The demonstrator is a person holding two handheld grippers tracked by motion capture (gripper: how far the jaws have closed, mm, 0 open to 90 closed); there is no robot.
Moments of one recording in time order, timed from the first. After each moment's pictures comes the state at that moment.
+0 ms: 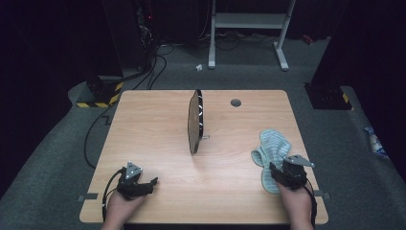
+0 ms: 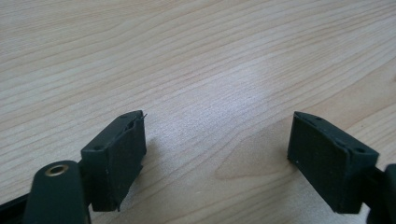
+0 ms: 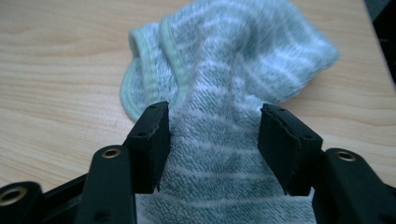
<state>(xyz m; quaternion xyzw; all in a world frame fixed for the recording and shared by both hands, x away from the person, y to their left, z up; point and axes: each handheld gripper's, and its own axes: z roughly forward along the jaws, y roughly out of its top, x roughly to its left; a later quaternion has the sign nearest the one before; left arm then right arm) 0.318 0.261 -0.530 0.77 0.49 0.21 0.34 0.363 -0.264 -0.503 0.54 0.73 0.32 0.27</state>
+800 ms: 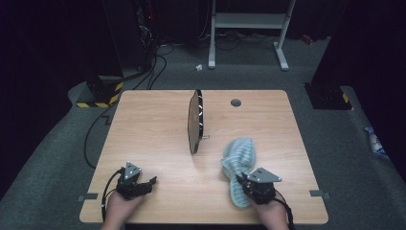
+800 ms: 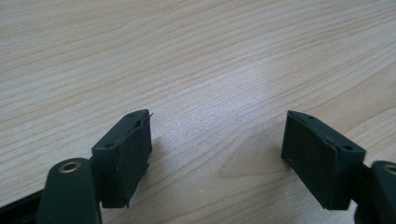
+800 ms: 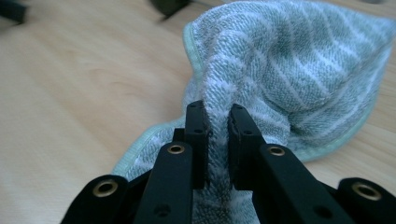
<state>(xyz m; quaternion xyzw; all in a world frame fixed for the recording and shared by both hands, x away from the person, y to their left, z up) 0.317 0.263 -0.530 0.77 0.50 0.22 0.35 0.312 -0.166 -0.491 0.37 0.81 0.40 0.20</state>
